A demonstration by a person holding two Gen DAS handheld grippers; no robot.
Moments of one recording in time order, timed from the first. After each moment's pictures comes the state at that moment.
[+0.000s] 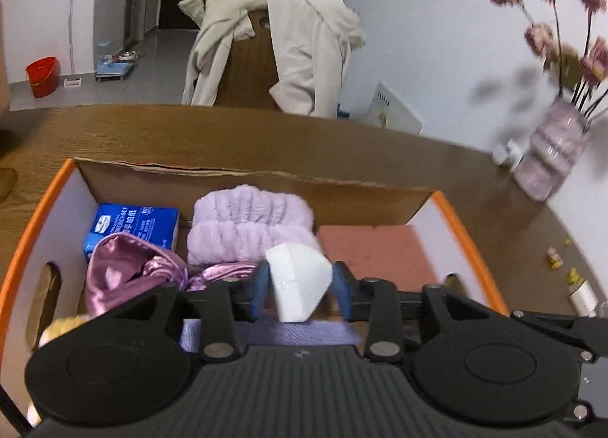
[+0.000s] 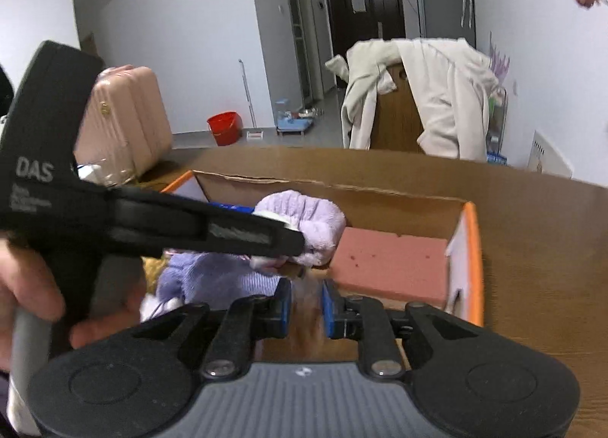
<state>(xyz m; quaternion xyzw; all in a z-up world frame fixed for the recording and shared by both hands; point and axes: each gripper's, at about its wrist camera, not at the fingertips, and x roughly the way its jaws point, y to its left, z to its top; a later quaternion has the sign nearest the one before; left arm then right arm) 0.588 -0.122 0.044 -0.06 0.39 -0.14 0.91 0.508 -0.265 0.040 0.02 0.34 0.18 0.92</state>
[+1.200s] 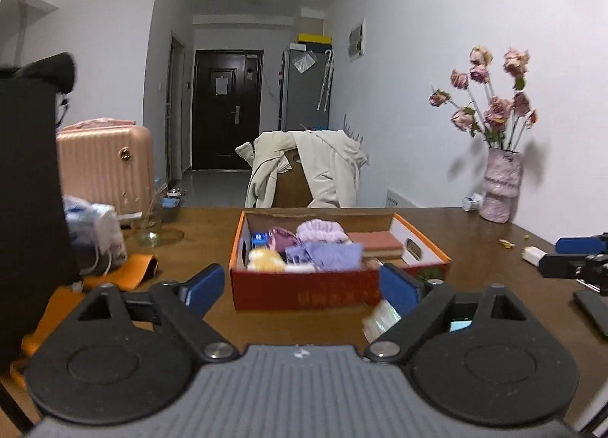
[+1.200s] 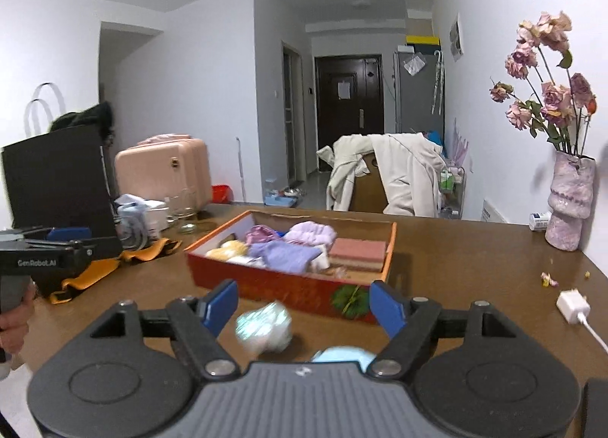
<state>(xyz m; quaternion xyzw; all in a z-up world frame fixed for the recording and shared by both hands) 0.205 -0.008 0.117 -0.01 0.16 -0.10 0.98 0.176 -0.309 0.116 0.01 0.19 0.15 0.97</state>
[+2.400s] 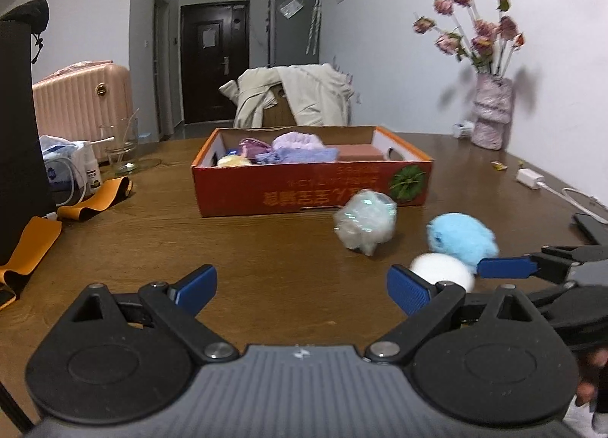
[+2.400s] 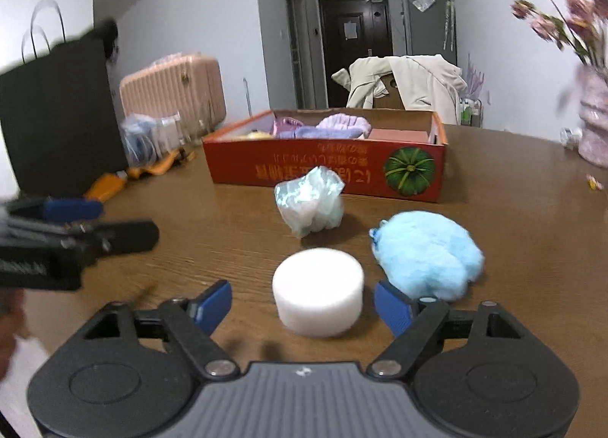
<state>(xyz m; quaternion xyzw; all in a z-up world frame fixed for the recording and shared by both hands) 0.212 -0.048 0.046 0.02 0.25 -0.10 0.96 0.202 -0.250 -0.001 0.01 0.29 0.16 0.94</state>
